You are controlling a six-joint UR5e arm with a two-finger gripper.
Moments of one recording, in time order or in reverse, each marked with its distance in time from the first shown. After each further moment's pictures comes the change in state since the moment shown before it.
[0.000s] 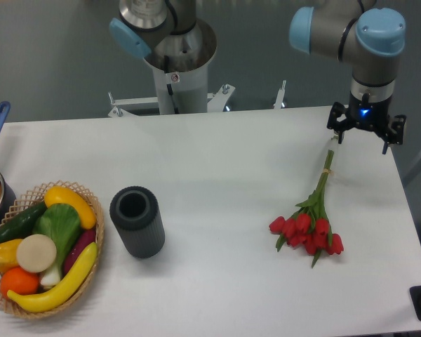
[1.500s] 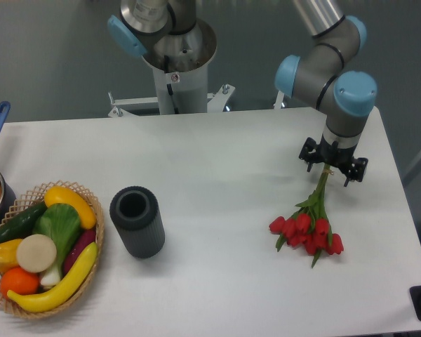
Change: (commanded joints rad) arm -0.063 -0.196 -0.075 0.117 -0.005 -0.002
